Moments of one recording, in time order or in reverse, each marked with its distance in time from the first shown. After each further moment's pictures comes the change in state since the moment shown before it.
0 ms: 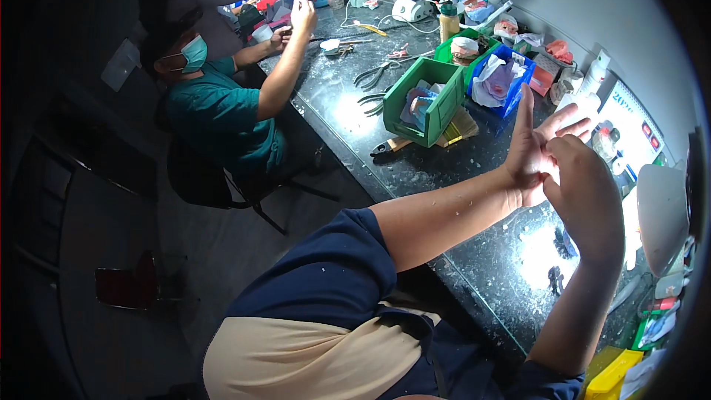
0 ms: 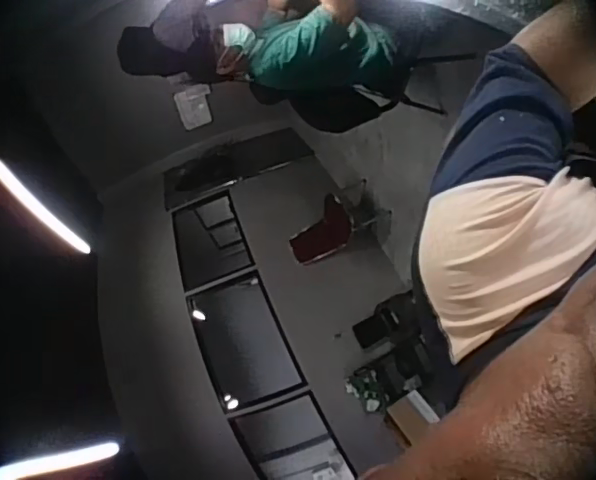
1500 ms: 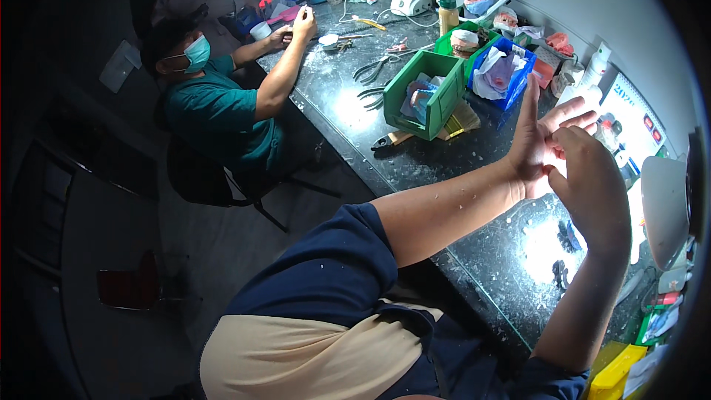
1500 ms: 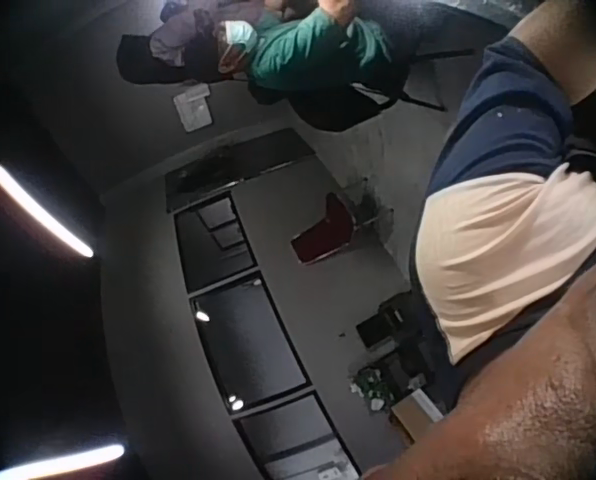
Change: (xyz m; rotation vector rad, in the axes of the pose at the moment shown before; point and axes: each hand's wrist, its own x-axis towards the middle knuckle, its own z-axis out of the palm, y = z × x) left_hand -0.001 0.004 0.007 0.116 -0.006 -0.019; right_hand 0.001 0.004 0.000 0.012 0.011 0.003
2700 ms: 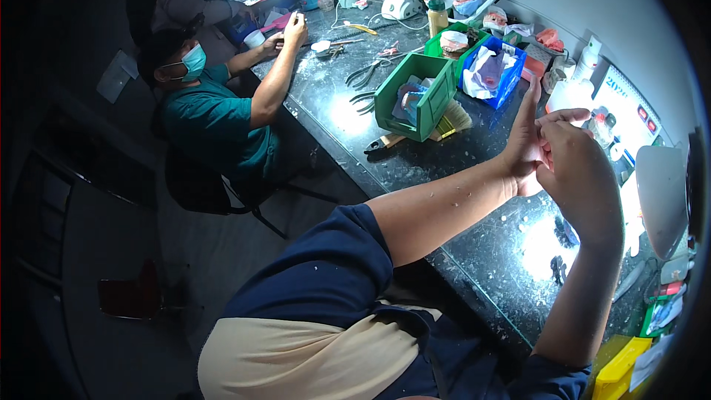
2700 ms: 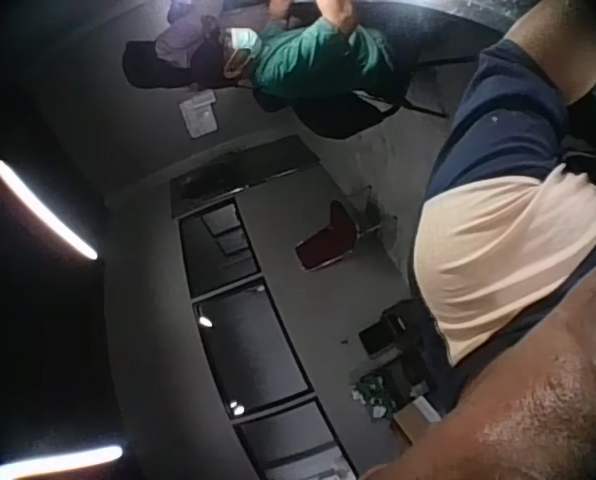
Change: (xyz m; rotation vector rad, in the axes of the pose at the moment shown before) left_hand 0.000 -0.006 0.007 -0.117 0.190 -0.120; right_hand 0.003 0.003 0.006 0.010 -0.002 -0.010
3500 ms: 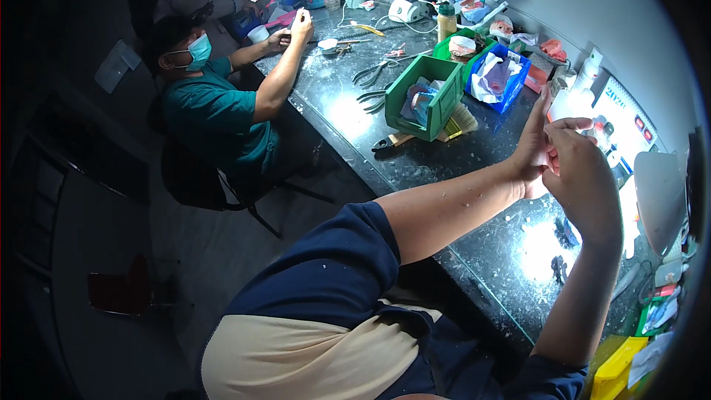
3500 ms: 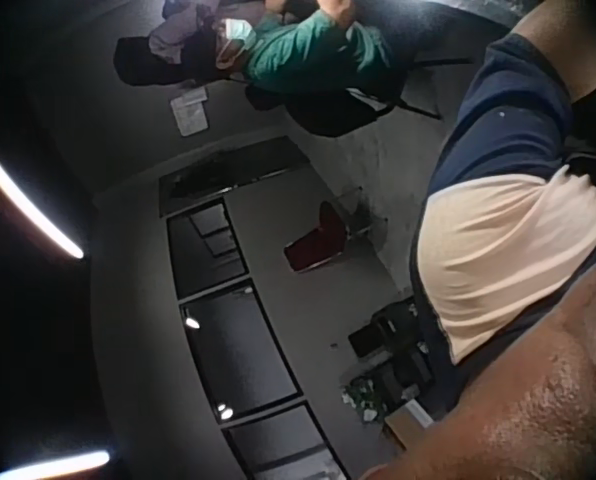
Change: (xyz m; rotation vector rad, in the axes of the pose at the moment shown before) left_hand -0.003 -0.001 0.001 0.051 0.022 -0.003; right_hand -0.003 -0.004 0.004 0.004 0.036 0.002
